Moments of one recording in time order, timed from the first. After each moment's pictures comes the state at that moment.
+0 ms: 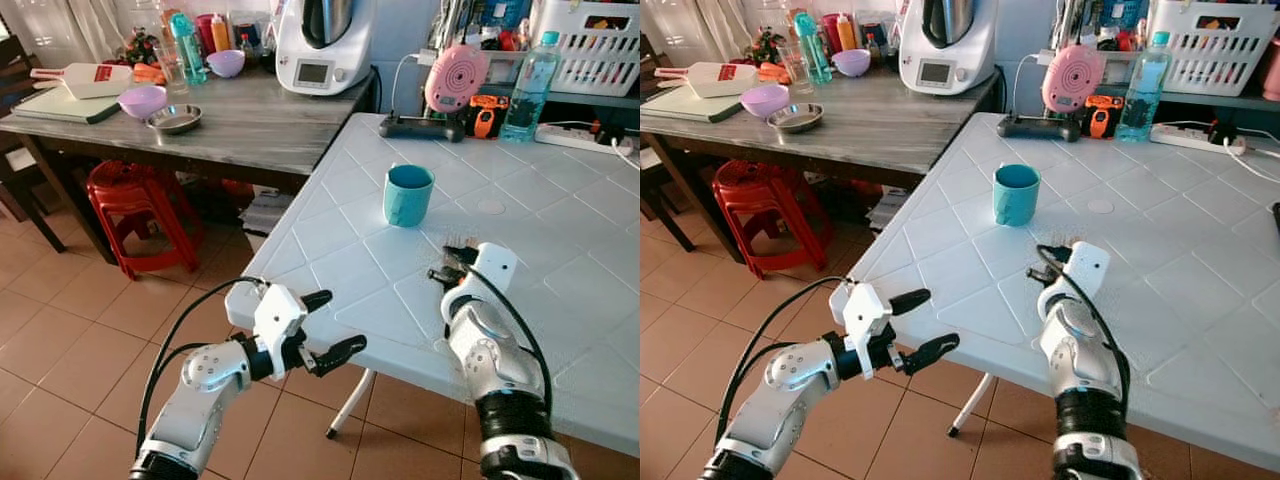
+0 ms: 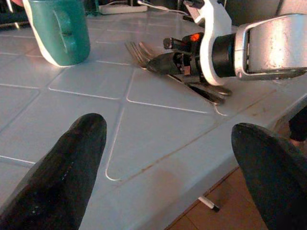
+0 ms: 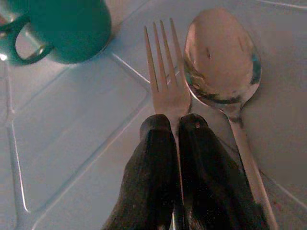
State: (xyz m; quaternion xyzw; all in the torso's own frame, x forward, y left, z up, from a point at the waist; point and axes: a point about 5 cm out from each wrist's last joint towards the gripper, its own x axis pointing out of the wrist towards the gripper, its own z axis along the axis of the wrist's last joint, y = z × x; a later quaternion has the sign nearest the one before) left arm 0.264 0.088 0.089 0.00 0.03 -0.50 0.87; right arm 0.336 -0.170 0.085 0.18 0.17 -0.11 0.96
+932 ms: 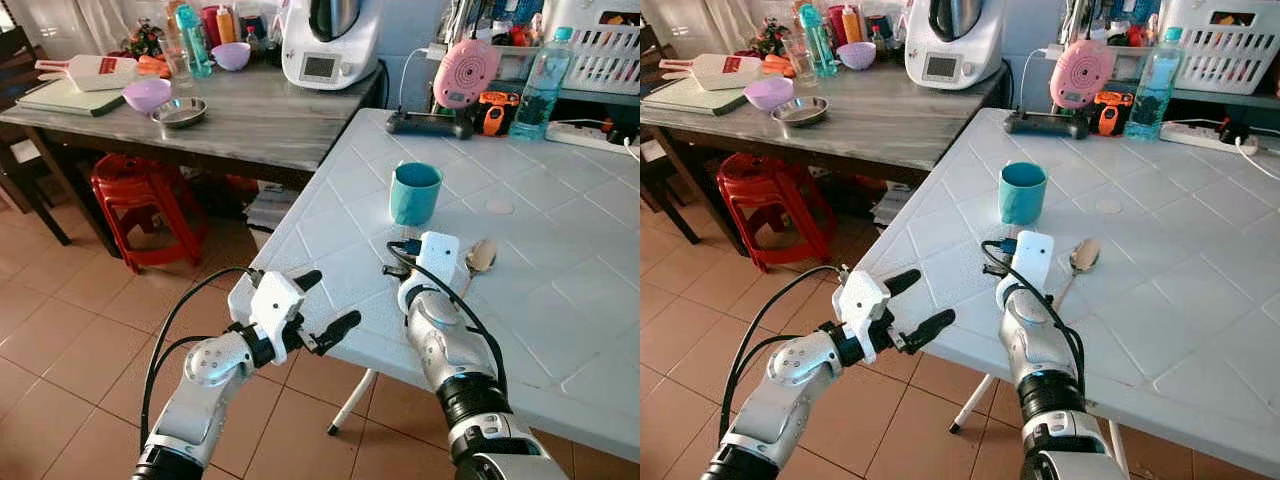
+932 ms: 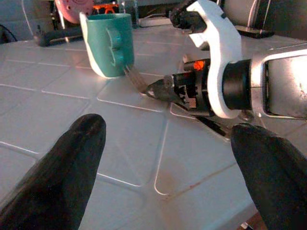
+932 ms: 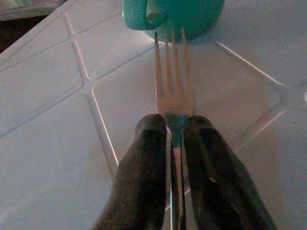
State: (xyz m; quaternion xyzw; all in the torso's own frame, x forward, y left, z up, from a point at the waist) left arm 0.275 0.088 0.098 0.01 0.00 -0.44 0.90; right arm 0.349 -0.121 0.087 0.08 0.16 -0.05 0.98
